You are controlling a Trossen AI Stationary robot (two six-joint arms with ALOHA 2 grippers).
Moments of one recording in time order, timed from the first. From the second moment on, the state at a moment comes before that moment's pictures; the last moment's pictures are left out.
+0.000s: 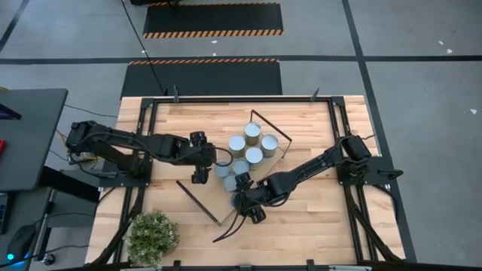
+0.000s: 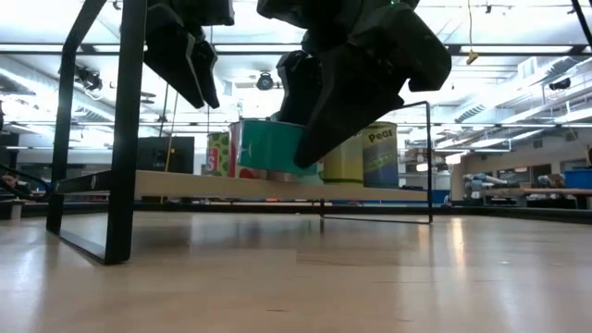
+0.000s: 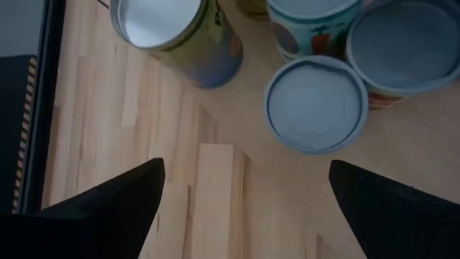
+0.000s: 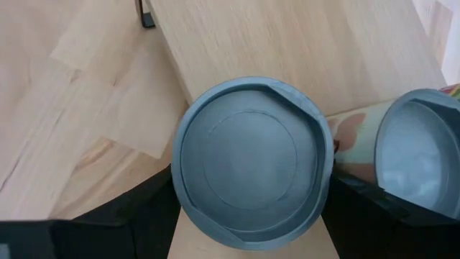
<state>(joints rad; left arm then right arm) -0.13 1.38 1.10 -0.82 -0.36 -0.04 0.35 2.01 1.48 -0.51 0.23 -0.16</state>
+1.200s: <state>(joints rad) 0.03 0.77 0.48 -0.08 -0.30 -0.02 0.38 2.06 1.62 -0.52 0.25 -0.27</state>
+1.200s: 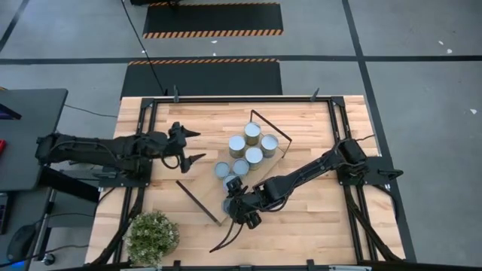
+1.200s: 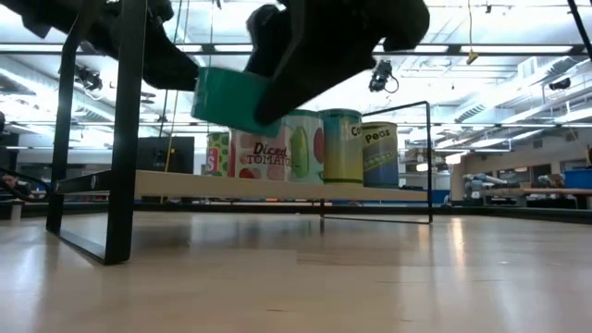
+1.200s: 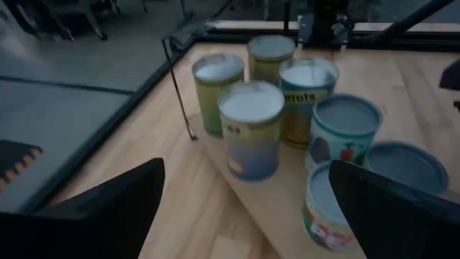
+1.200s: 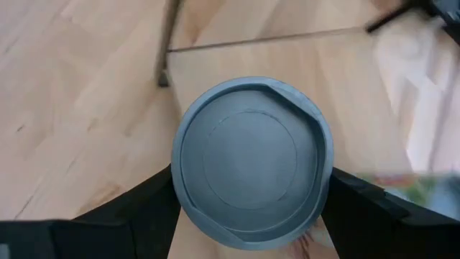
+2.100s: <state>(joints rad) 0.02 0.76 0.45 -0.05 -0.22 -0.13 0.33 2.11 1.62 -0.44 0.24 -0.40</state>
